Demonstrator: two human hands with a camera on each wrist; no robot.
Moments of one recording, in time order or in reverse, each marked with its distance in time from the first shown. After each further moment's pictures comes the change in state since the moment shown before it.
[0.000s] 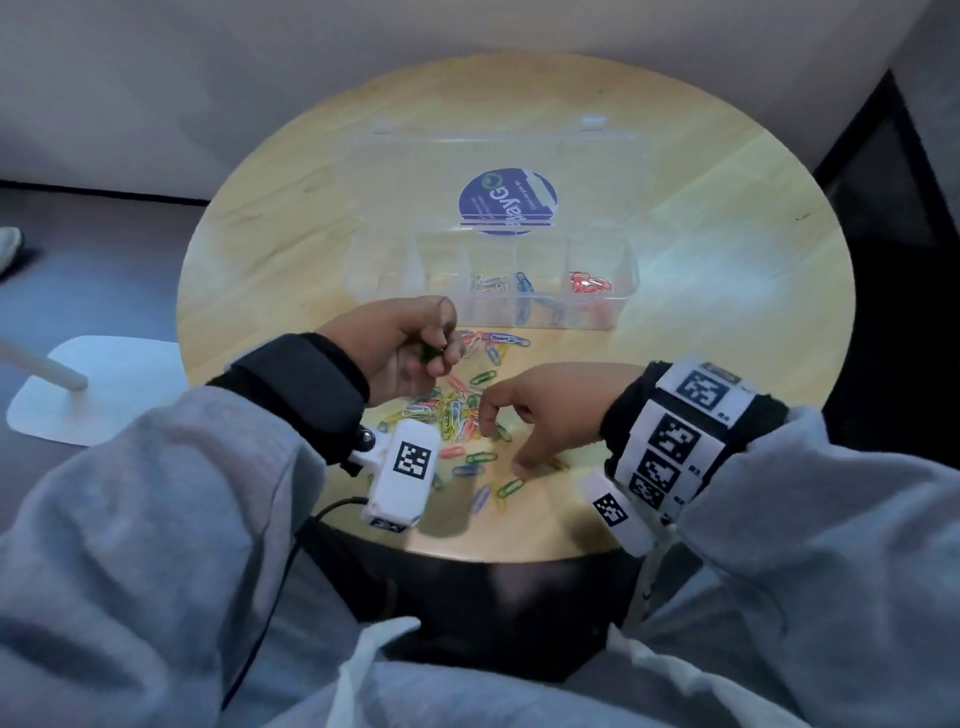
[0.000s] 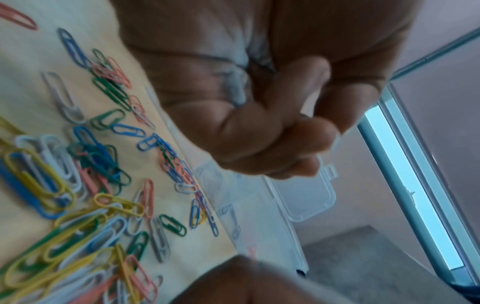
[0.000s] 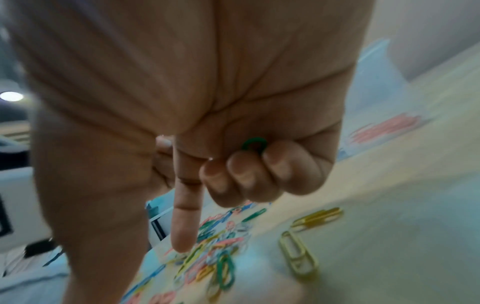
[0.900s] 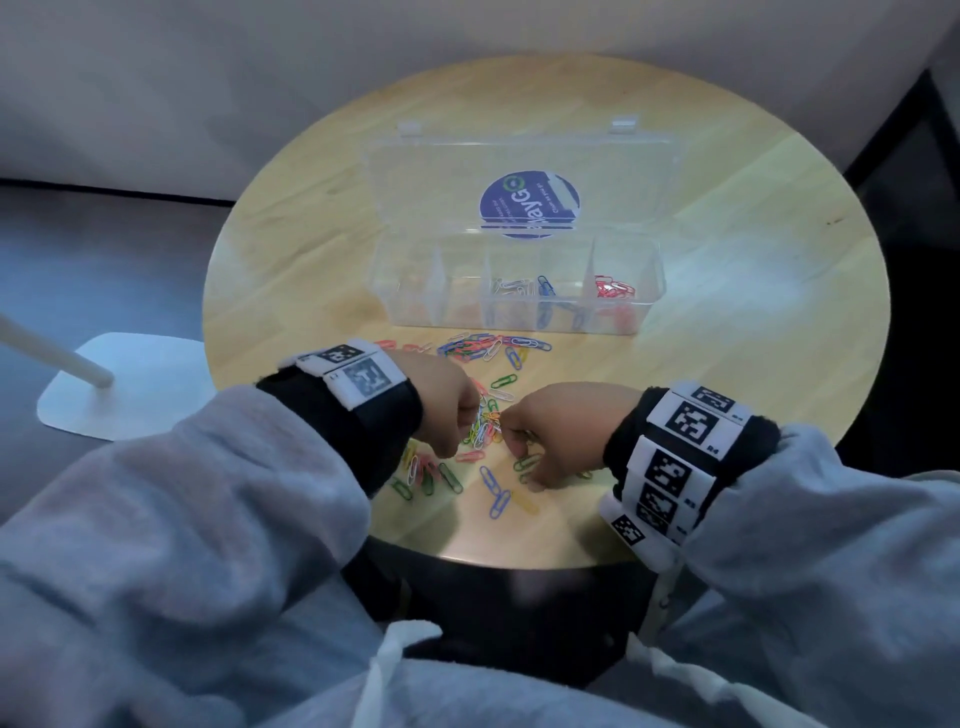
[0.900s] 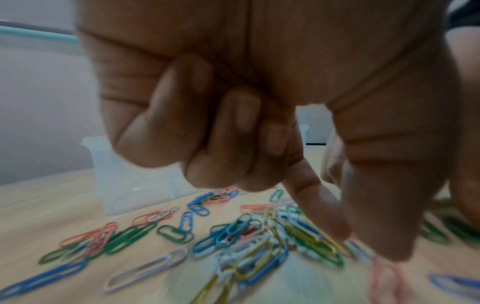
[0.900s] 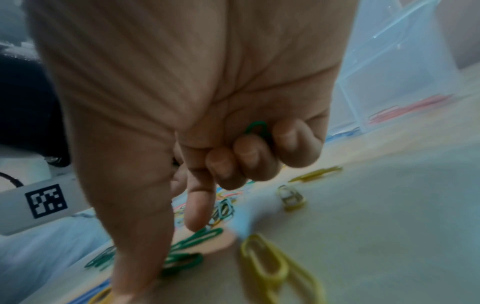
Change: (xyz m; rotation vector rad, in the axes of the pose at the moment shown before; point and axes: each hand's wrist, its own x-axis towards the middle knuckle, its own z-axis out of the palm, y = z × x) left_hand -0.002 -0.008 0.019 1.768 -0.025 -0.142; right_hand 0.015 -0.008 0.016 -0.220 -0.022 0.013
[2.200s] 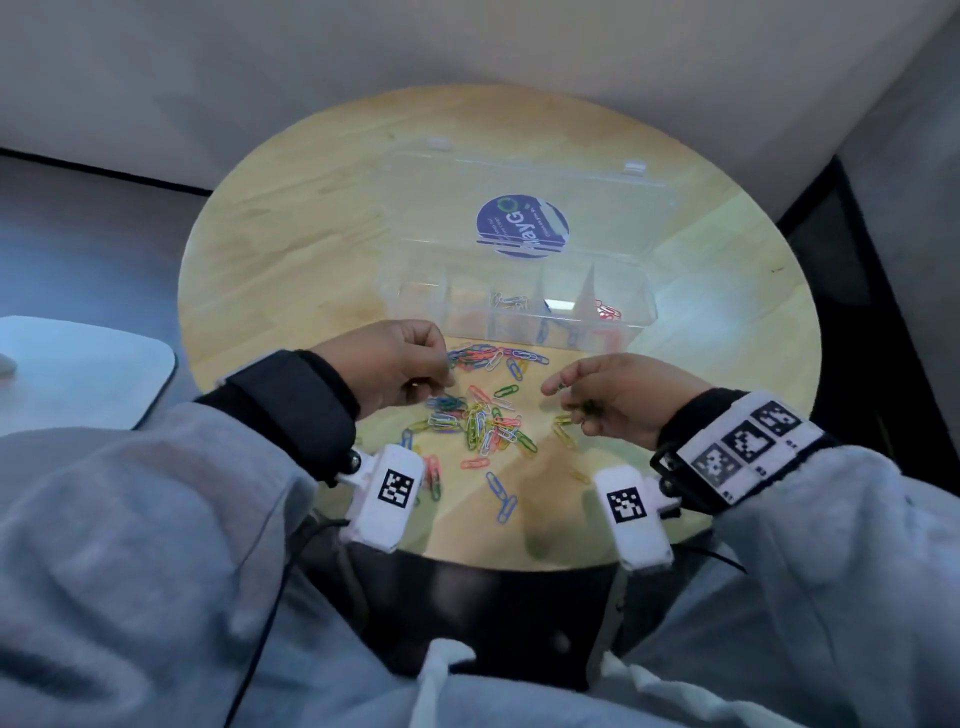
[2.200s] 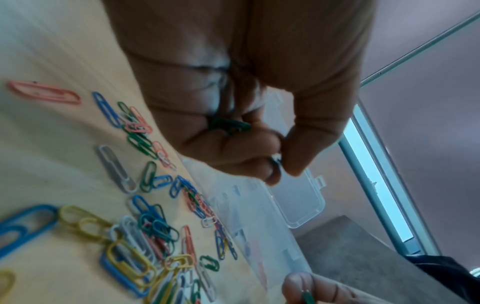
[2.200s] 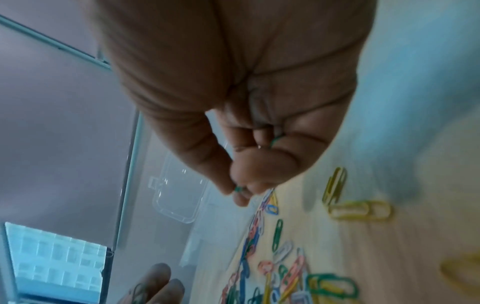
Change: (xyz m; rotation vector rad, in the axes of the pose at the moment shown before) left_hand 0.002 -0.059 0.021 -1.607 0.156 0.149; right_hand -0.022 0.018 -0.016 1.426 0.284 0.348
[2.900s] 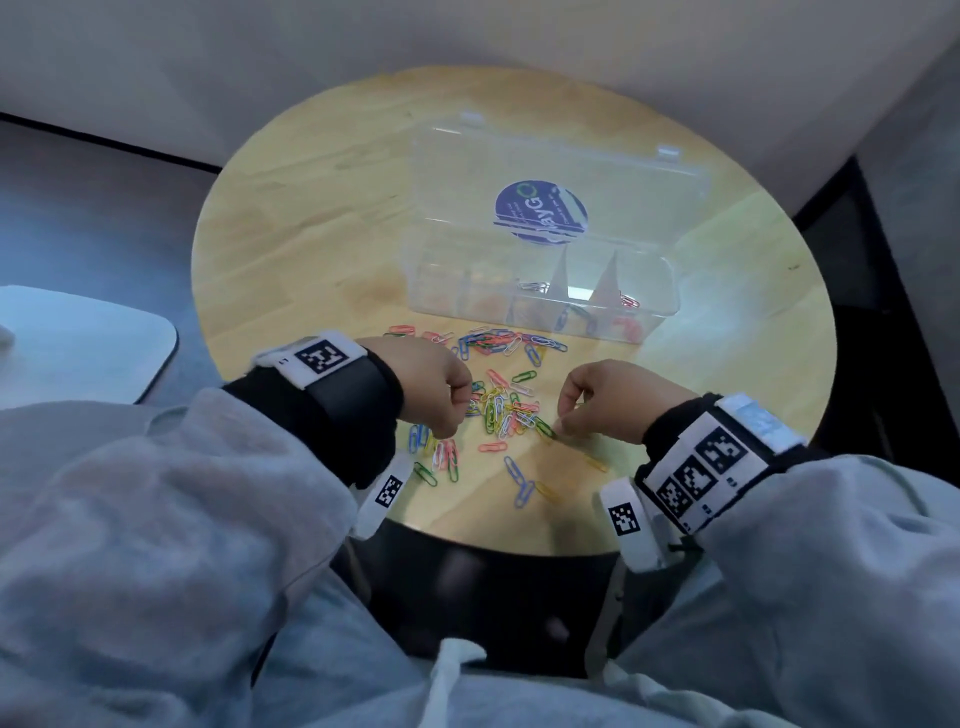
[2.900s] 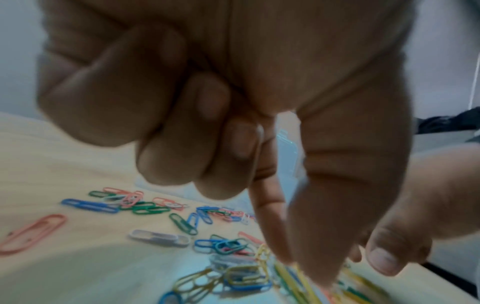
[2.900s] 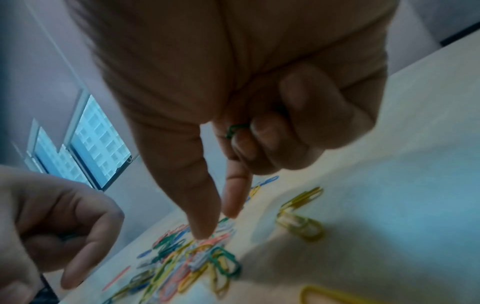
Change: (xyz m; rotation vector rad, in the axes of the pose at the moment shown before) left_hand -0.019 0.002 0.009 1.261 -0.083 -0.040; right_hand -0.002 0.002 0.031 -0.985 0.182 -0.025
